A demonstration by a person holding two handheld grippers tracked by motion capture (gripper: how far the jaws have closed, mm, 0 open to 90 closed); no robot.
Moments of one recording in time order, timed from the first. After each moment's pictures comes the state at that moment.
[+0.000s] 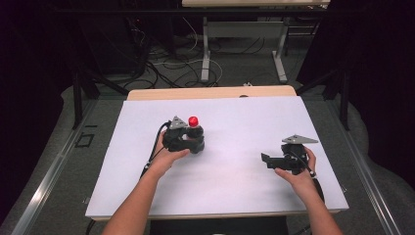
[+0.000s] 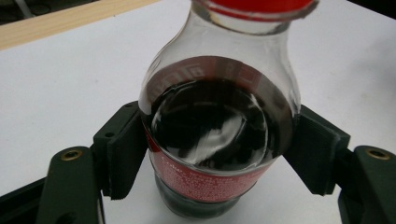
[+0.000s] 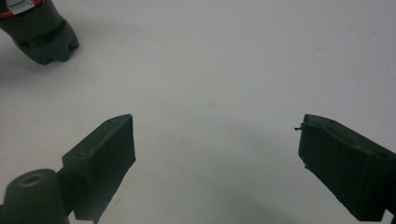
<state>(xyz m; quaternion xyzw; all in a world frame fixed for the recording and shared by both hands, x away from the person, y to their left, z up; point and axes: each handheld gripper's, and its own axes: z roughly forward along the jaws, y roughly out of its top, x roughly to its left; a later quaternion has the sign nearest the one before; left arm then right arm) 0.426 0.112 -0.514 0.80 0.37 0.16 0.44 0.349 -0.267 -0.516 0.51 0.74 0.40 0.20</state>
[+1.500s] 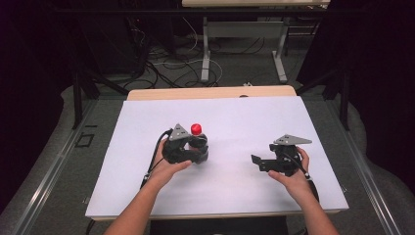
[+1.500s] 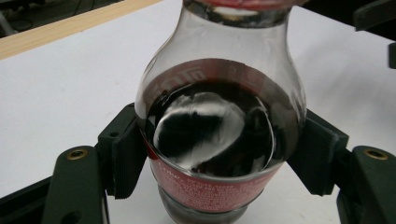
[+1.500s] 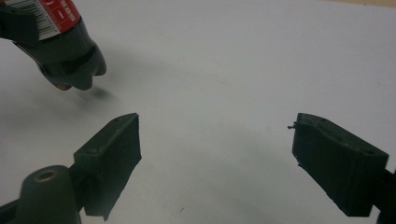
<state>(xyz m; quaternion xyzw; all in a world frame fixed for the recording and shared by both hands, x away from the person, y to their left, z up) 0.371 0.103 -0.487 0.81 0.33 0.14 0.46 0.335 -0.237 -0.495 0.45 0.76 0.44 0.18</state>
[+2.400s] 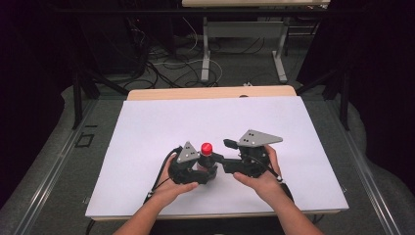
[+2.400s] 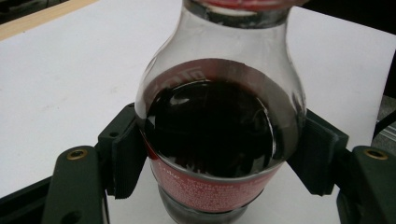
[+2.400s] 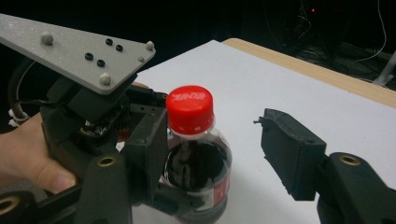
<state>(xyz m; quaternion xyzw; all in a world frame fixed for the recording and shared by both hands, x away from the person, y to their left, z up) 0.317 0.080 -0.489 0.83 0.28 0.13 0.46 0.299 -0.133 -0.419 0.31 0.77 0.53 0.17</state>
